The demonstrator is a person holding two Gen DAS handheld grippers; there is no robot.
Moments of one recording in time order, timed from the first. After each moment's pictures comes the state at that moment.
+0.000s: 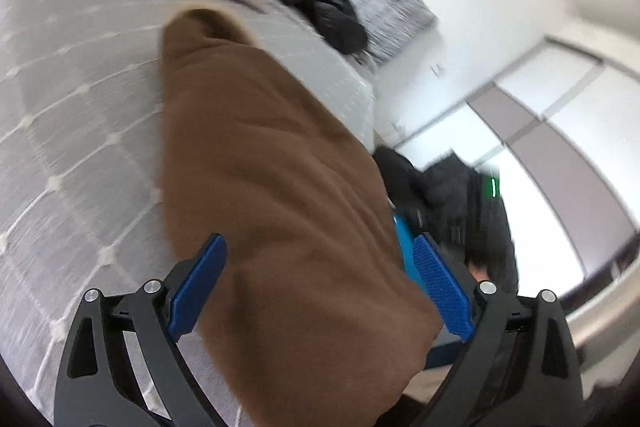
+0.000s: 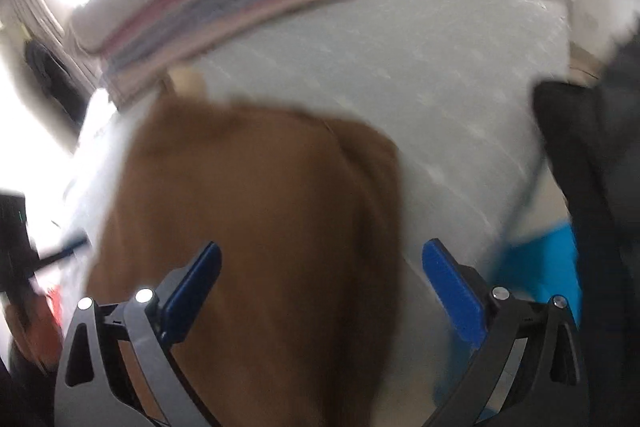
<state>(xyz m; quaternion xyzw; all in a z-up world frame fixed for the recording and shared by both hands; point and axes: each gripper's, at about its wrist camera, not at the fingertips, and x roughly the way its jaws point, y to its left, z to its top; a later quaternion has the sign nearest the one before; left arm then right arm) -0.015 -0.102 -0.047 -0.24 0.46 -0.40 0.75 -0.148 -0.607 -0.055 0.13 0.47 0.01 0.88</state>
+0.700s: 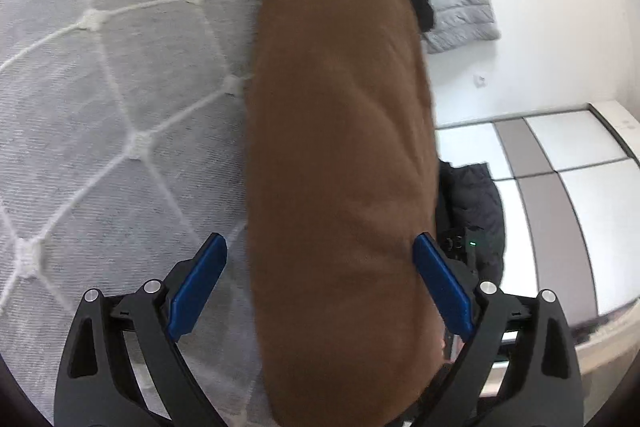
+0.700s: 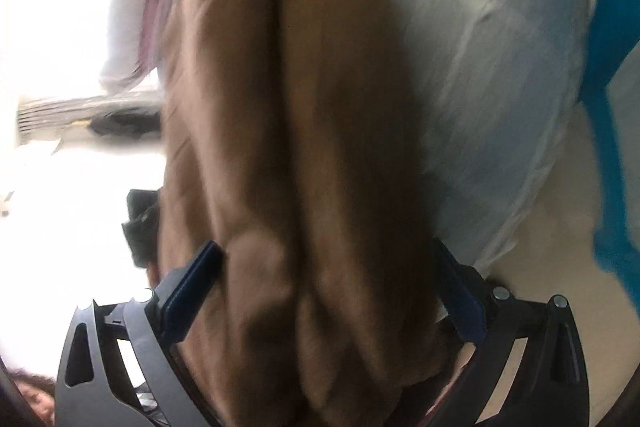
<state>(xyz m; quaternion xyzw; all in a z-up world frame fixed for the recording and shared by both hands) -0.016 -0.091 -0.125 -0.32 0.58 -0.36 0.66 -0.197 -0.629 -0.153 0.44 0.56 0.20 0.67</state>
